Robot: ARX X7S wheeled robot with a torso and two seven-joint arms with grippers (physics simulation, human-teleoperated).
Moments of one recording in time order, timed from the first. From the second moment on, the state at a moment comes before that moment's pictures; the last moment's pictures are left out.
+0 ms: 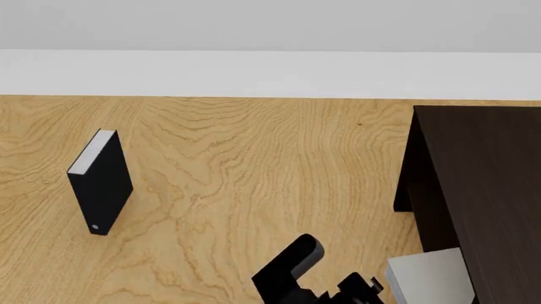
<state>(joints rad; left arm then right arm) 0.15 -0.52 0.44 0.72 -0.55 -0.38 -0.36 0.94 0.23 -1.10 0.44 0.84 1.14 0.55</state>
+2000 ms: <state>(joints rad) 0.13 -0.52 0.47 0.68 -0.55 -0.36 -0.36 0.95 0.31 -1.02 0.56 0.88 1.10 0.64</state>
